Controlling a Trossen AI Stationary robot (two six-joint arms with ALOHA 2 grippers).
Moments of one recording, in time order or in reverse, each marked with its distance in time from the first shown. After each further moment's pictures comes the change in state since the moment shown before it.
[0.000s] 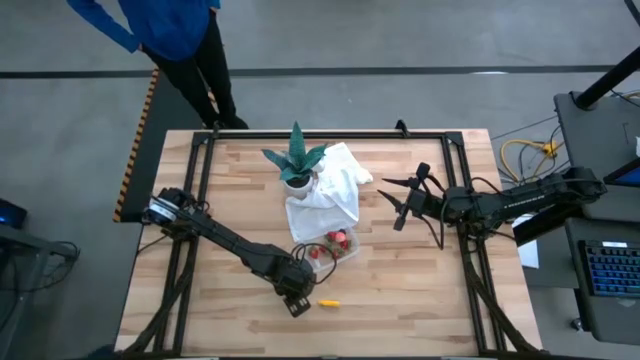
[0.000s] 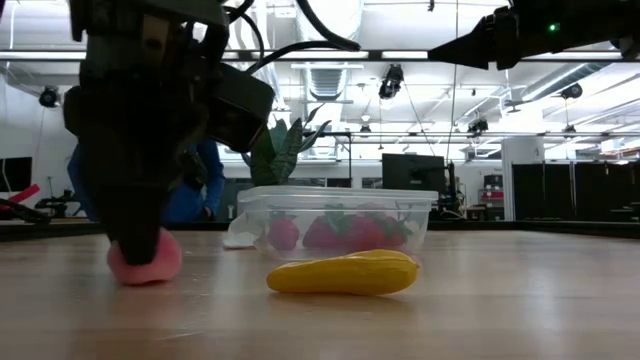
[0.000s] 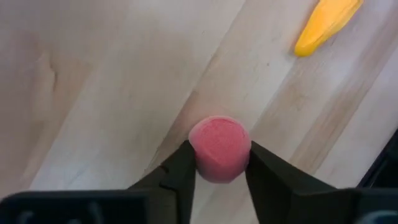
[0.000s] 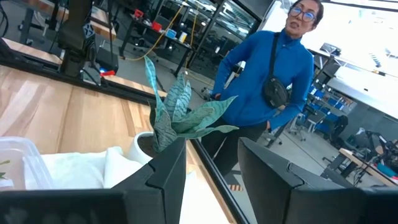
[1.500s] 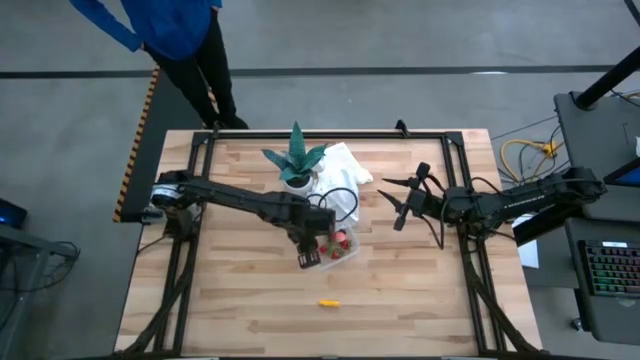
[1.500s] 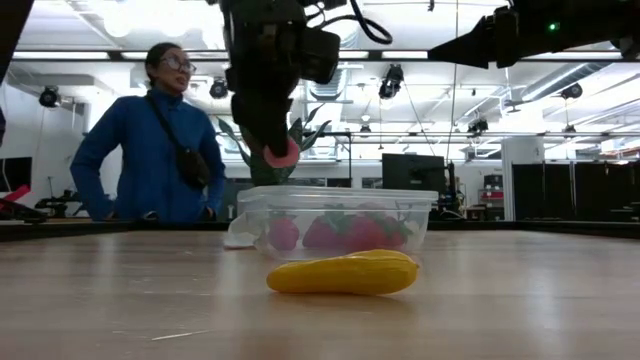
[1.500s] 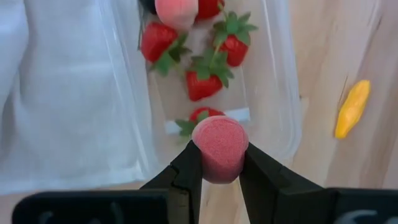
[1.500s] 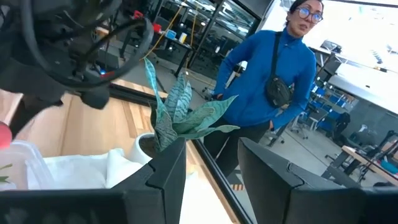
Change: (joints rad) left arm 0.320 -0.043 0.302 -0.406 -0.102 0.667; right arm 0.000 0.000 0.000 0.001 0.000 0.019
